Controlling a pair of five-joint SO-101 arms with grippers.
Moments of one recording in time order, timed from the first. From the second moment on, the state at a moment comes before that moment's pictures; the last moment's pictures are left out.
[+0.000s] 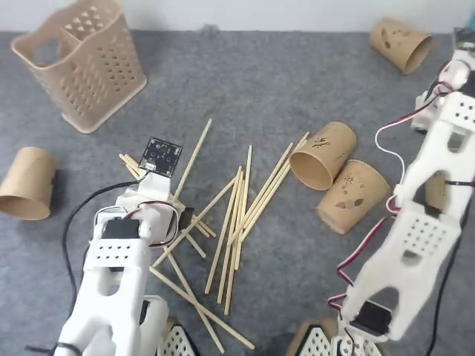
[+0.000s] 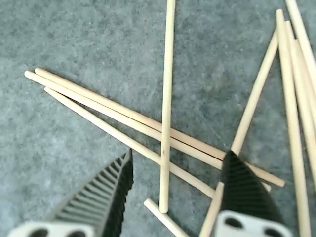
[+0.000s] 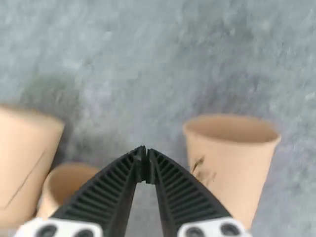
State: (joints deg) left arm -6.9 -42.9 72.7 43.7 -13.9; right arm 19.5 38.1 -58.0 100.7 10.5
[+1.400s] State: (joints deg) left arm -19.3 -42.9 71.0 40.5 -3.8; right arm -26.9 -9.7 29.3 66.3 -9.5
